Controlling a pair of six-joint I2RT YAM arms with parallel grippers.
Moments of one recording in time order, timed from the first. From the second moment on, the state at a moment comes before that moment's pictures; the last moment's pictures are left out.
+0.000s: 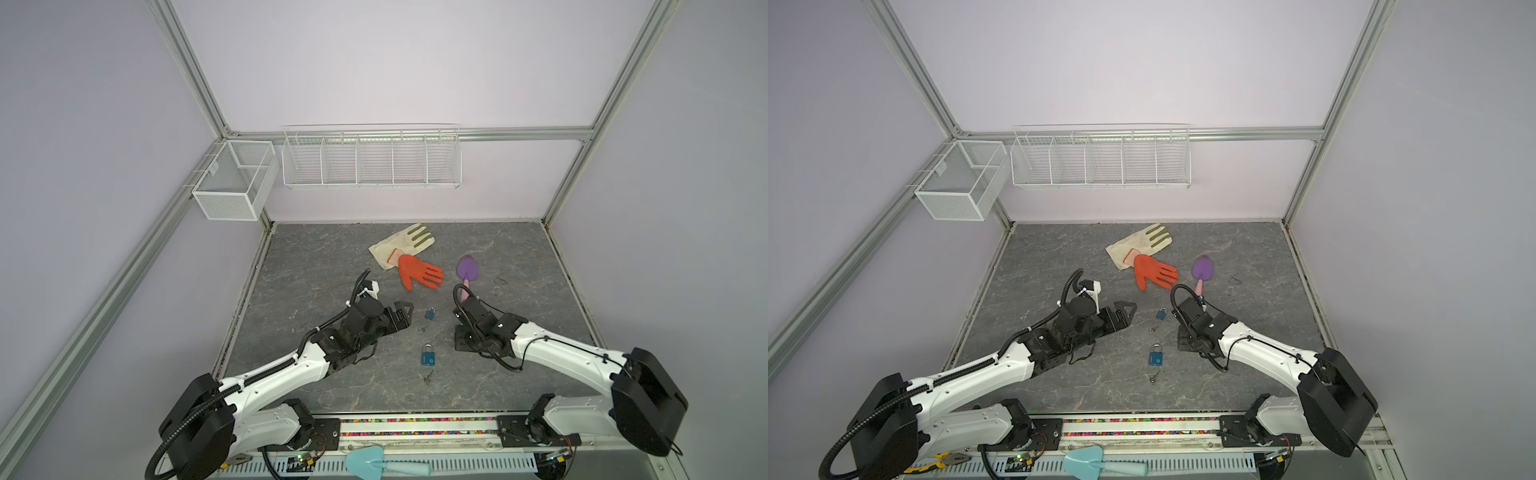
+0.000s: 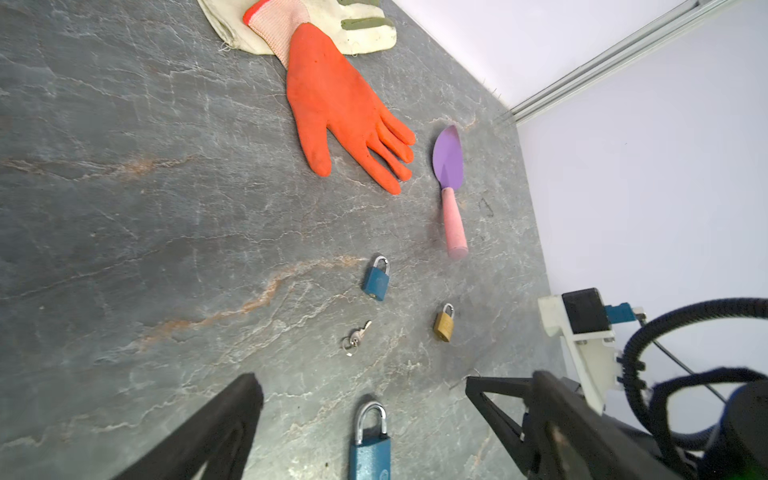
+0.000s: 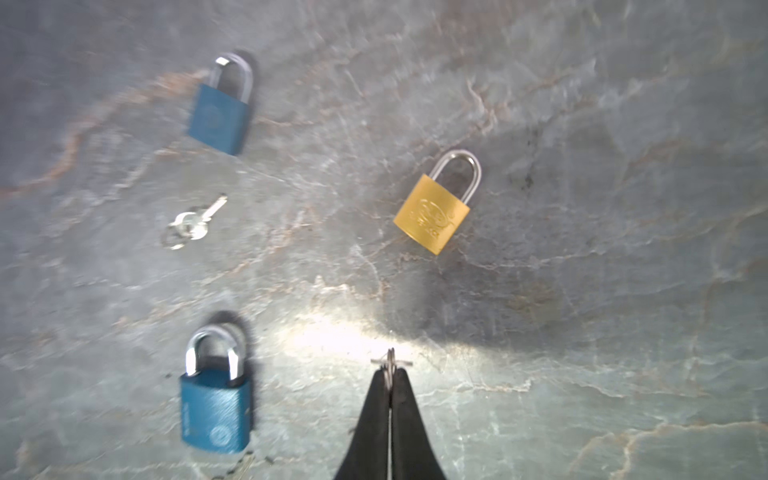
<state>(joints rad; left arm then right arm) -0.87 1.15 0.63 0.01 -0.09 -0.98 0.75 1.28 0.73 -0.61 0.14 0.75</state>
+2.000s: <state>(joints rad) -0.95 1.25 0.71 0.48 -0.04 -1.74 0.86 1.05 0.85 -0.13 -0.09 0.34</state>
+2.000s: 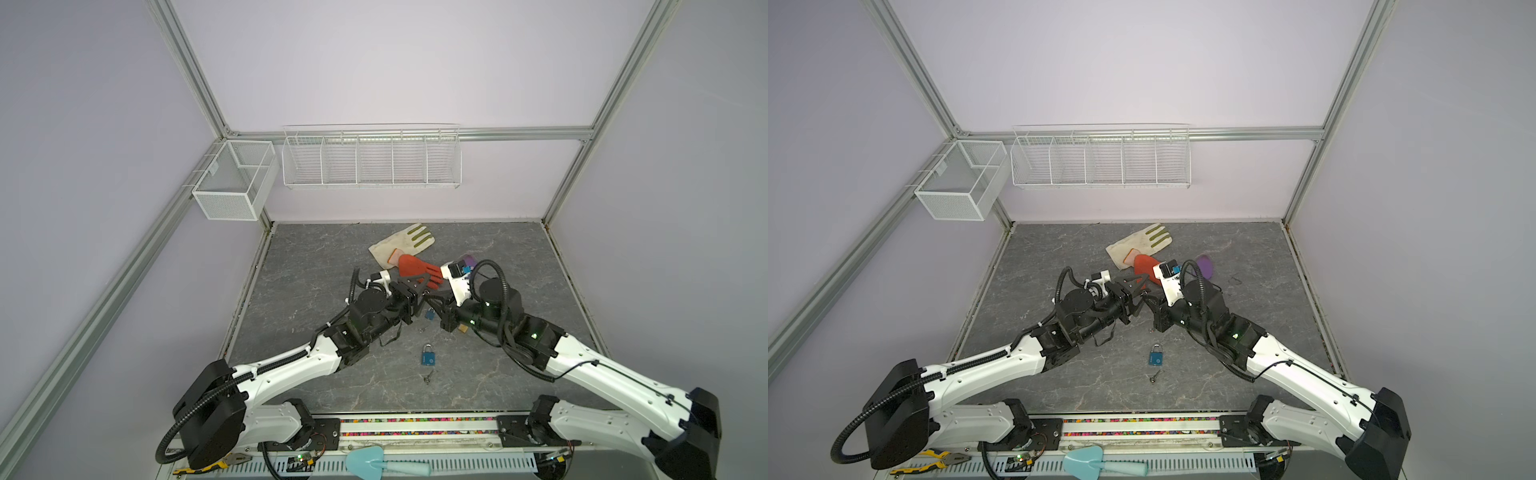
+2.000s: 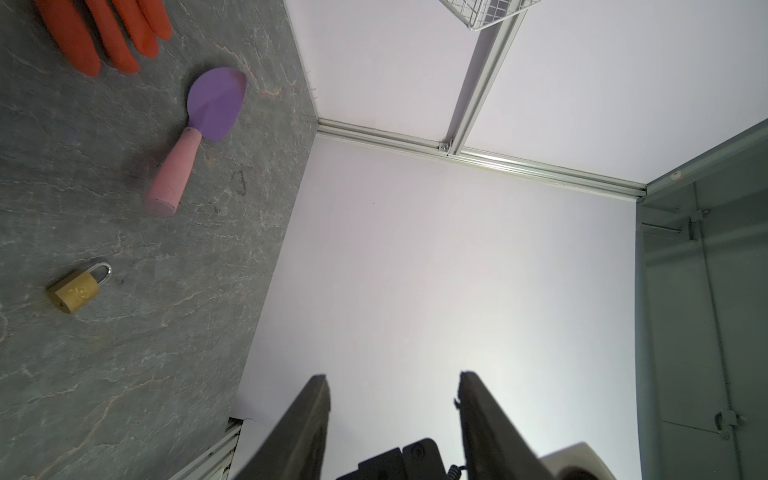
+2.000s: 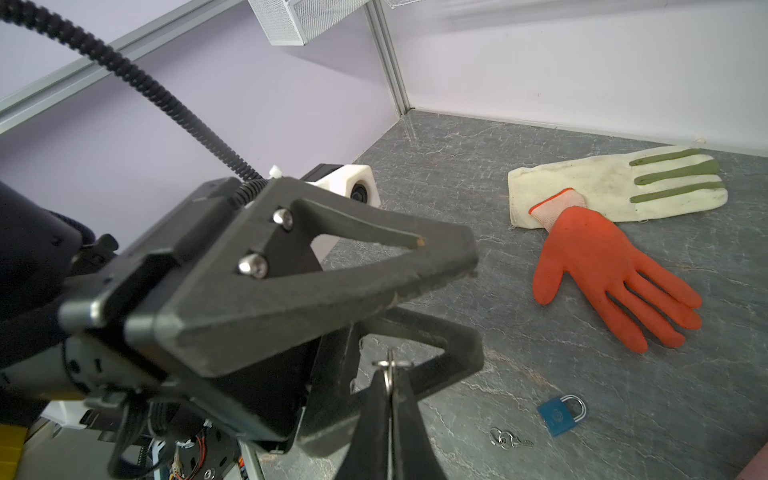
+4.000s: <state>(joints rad) -0.85 1.17 0.87 0.33 -0.06 -1.16 0.79 1.03 0.96 -0.27 -0.23 0.45</state>
